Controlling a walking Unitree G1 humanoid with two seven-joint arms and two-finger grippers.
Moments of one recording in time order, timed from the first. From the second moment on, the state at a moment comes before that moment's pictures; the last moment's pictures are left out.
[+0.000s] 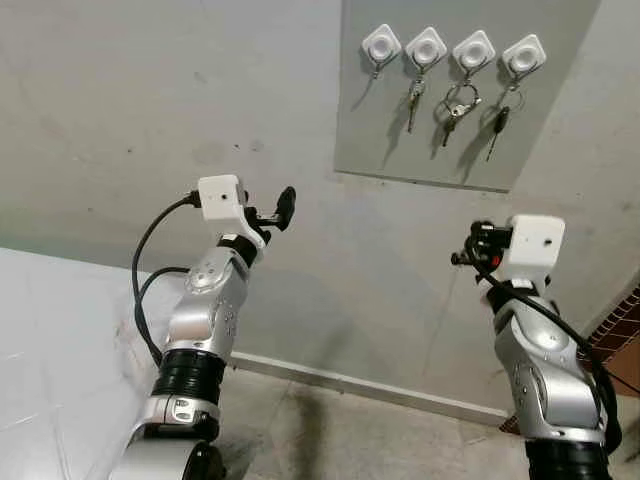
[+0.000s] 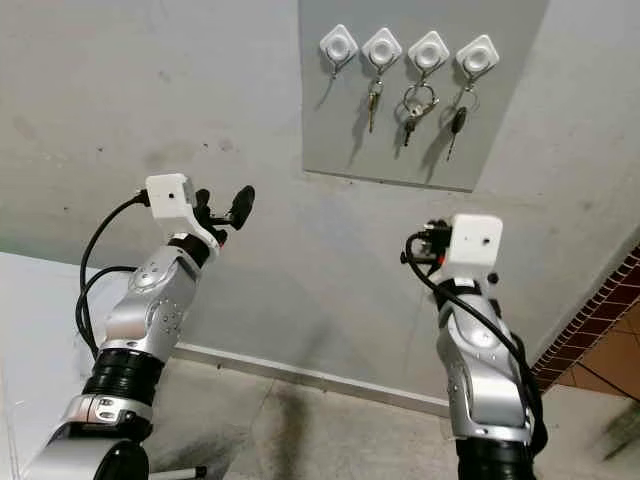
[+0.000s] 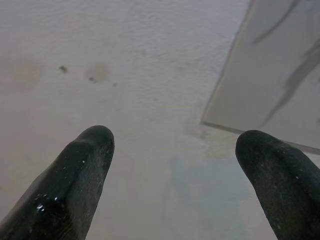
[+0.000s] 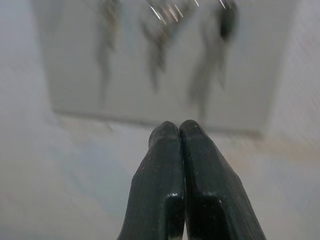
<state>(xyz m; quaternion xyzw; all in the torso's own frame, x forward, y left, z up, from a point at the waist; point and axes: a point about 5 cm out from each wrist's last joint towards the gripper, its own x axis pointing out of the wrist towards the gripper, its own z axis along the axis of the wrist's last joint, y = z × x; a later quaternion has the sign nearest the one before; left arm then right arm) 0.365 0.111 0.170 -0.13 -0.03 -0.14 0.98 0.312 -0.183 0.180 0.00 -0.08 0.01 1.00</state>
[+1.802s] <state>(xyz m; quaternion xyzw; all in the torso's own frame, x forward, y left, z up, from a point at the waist) 0.314 0.137 0.144 -0.16 -0.06 -0.14 0.98 0.251 -0.172 0.170 0.08 -0.17 0.06 0.98</state>
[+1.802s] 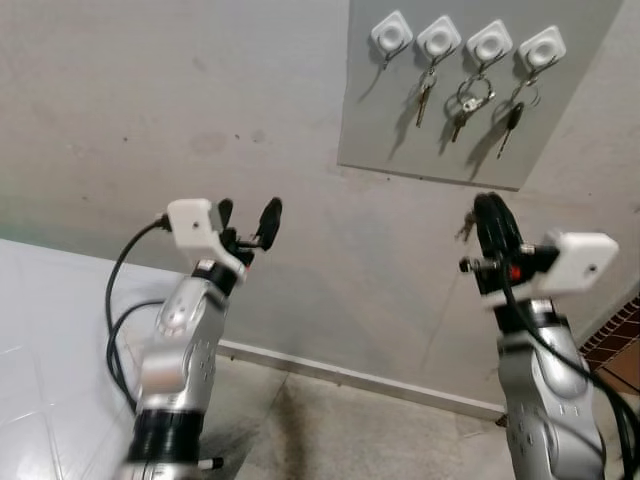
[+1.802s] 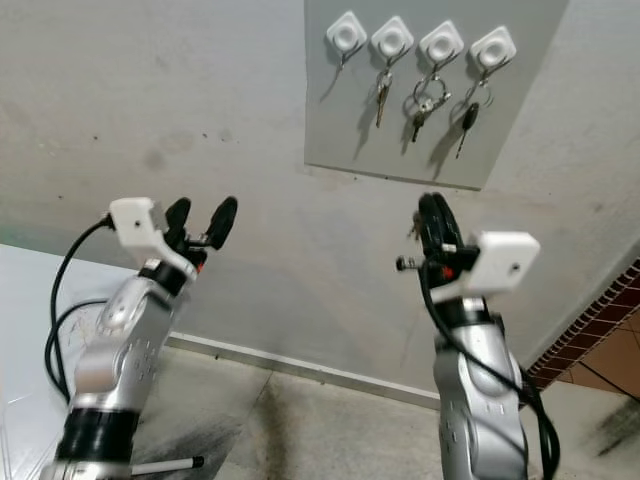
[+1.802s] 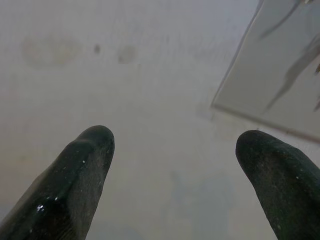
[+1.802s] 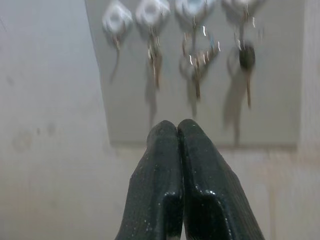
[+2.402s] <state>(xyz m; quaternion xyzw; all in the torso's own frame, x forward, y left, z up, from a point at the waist) 0.319 0.140 0.154 -0.17 -0.05 -0.14 0.97 0.250 -0.171 0.170 0.08 -0.16 0.05 0.98</state>
